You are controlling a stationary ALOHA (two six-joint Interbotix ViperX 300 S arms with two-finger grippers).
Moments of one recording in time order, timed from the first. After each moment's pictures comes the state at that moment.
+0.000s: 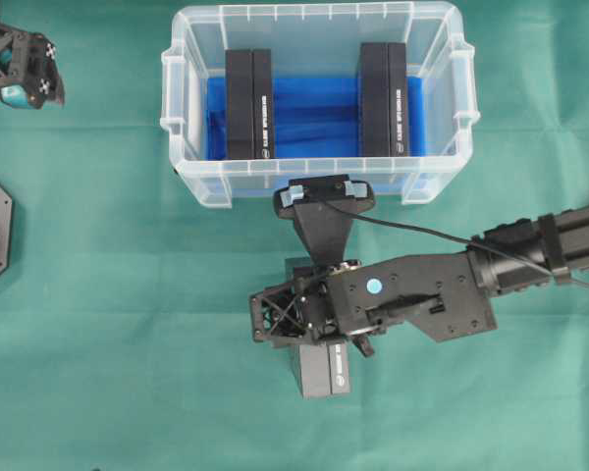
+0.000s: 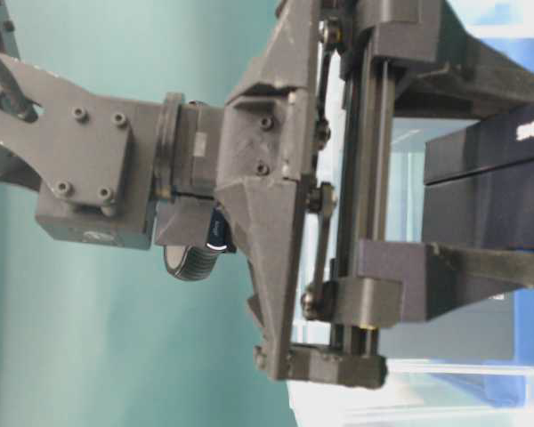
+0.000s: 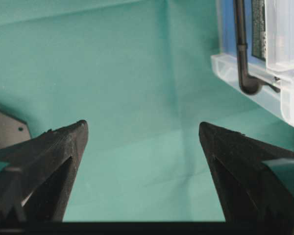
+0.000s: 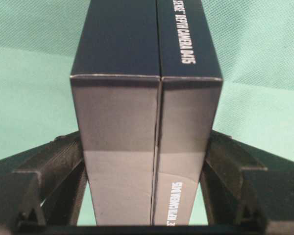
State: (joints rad) left arm 0.46 -0.66 0.59 0.04 1.27 -0.99; right arm 0.22 0.34 -0.06 -0.07 1.12 1.87
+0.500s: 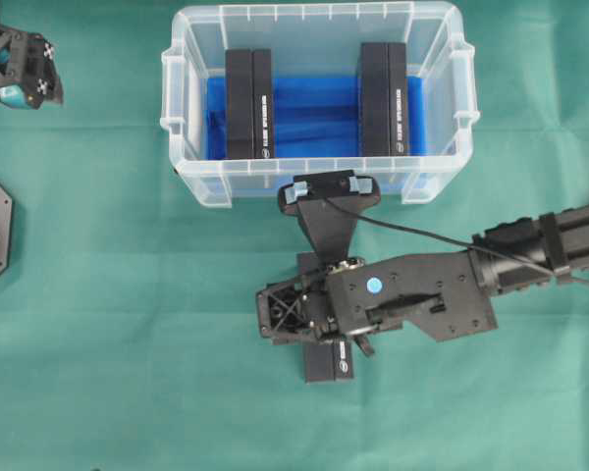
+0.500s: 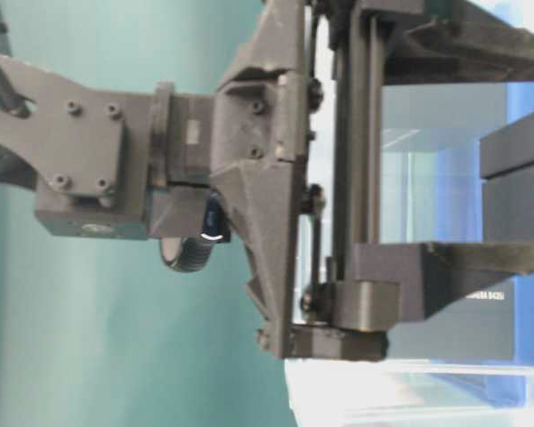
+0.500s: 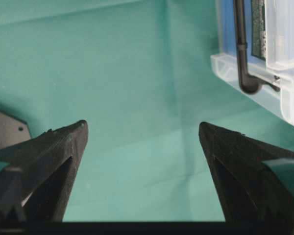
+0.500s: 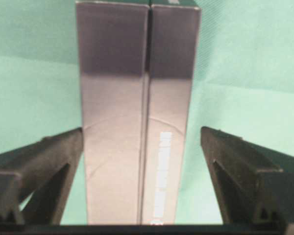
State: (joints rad) left arm 0.46 -0.67 0.59 0.04 1.27 -0.99; right arm 0.22 0.34 -0.08 -0.08 1.20 1.87
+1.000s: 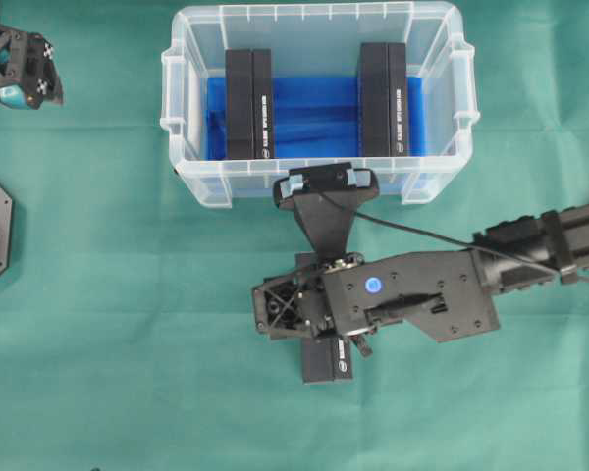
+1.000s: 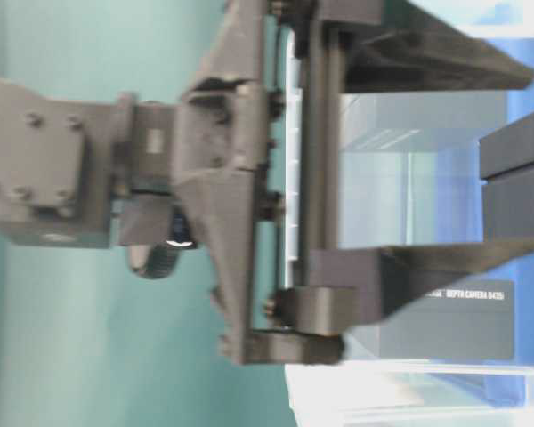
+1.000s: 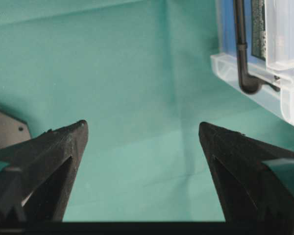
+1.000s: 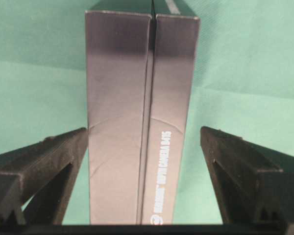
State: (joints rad) left arm 0.46 -0.67 0.59 0.04 1.27 -0.99; right arm 0.22 0.34 -0.13 -0.12 1.29 1.87
